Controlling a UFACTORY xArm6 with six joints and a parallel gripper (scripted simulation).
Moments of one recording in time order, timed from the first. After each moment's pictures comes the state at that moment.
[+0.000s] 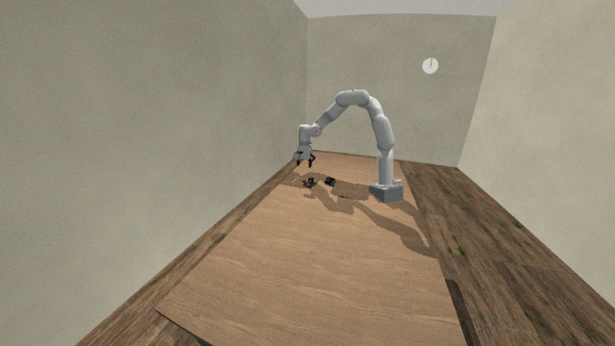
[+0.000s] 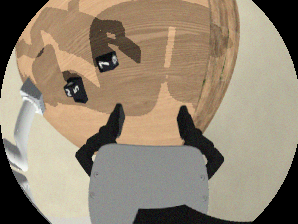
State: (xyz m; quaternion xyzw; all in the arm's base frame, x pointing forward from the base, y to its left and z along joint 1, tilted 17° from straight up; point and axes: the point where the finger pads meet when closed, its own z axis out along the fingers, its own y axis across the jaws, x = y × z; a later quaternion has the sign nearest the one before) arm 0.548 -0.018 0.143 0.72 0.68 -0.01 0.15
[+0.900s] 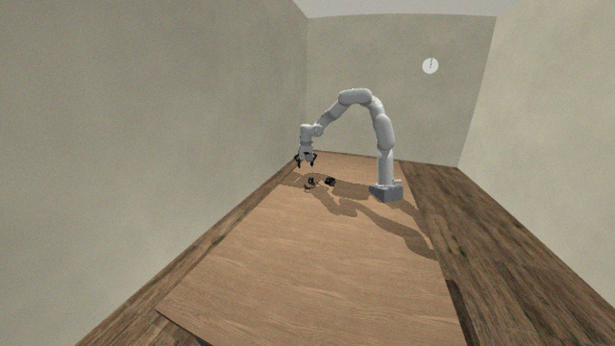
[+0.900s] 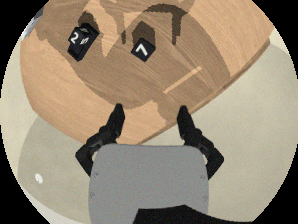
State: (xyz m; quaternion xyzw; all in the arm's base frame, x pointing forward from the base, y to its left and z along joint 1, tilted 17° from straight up) arm 0.531 -0.001 0.141 0.42 0.89 -0.07 0.13
